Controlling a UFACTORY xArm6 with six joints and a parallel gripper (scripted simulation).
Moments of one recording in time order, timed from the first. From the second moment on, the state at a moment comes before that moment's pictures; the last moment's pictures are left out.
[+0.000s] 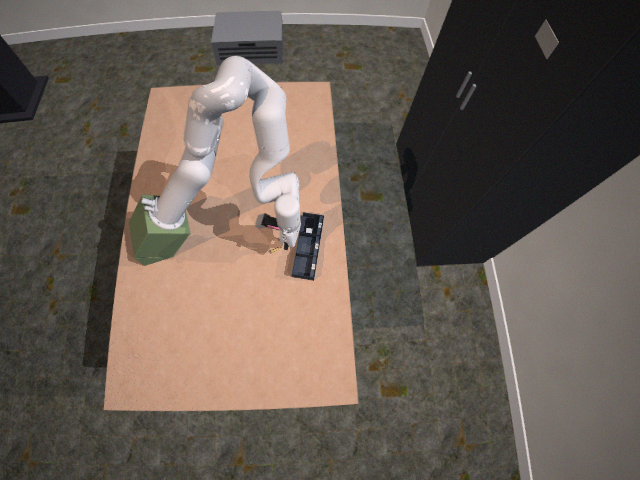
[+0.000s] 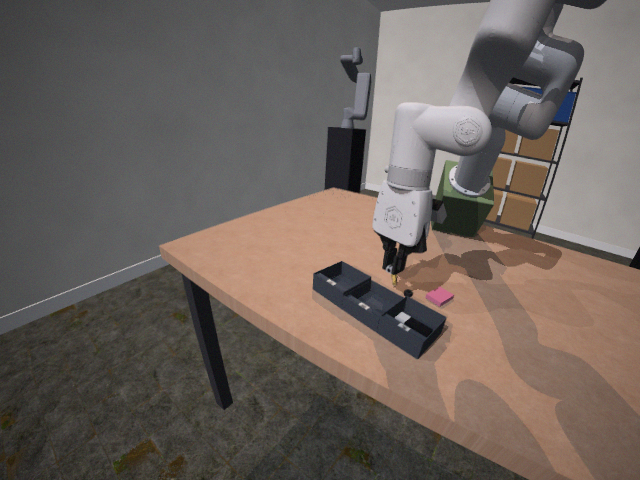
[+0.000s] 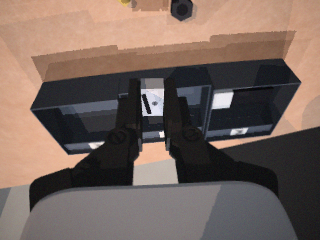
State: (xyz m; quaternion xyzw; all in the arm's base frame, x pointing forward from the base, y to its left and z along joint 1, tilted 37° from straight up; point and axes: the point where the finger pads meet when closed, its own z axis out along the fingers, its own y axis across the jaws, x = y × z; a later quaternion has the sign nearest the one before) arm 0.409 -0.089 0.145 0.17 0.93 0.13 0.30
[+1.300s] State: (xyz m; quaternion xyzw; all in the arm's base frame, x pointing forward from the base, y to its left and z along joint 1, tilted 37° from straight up) arm 0.469 -0.016 0.201 -0.32 0.89 -0.04 0.31
